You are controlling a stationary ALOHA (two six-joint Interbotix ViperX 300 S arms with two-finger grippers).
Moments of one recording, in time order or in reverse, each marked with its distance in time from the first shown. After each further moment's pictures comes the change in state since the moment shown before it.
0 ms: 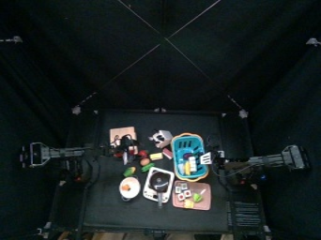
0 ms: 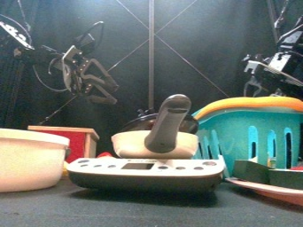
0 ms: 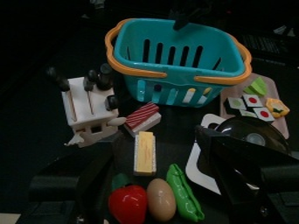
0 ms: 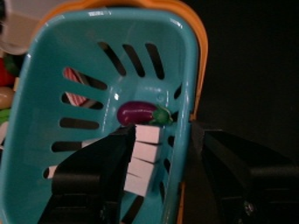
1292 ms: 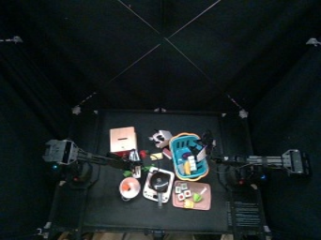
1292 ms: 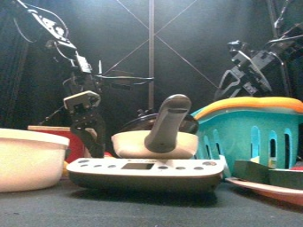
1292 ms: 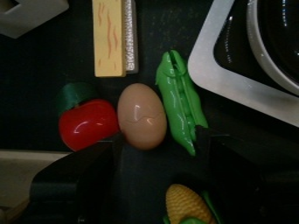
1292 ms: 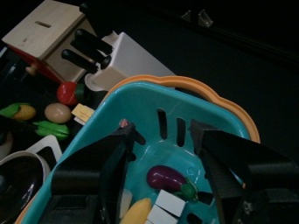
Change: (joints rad) left arm -0.262 0.387 -0.318 0.006 0.773 -0.003; right arm -0.199 0.038 0.028 -0.377 -0.353 0.008
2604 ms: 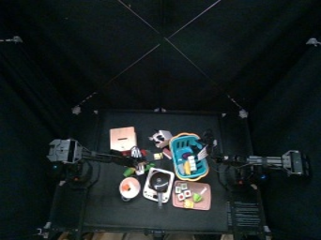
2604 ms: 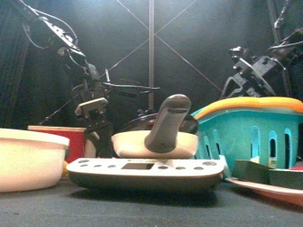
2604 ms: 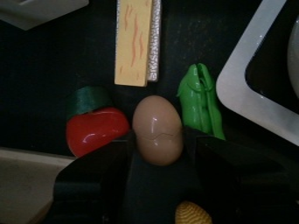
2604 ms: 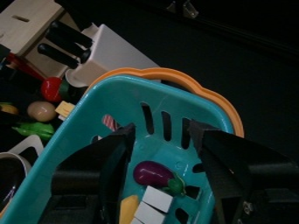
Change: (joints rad) left arm 0.066 0.049 -0.018 -0.074 -0.035 -0.003; right arm -0.032 0.000 0.023 0.011 -0.002 0.000
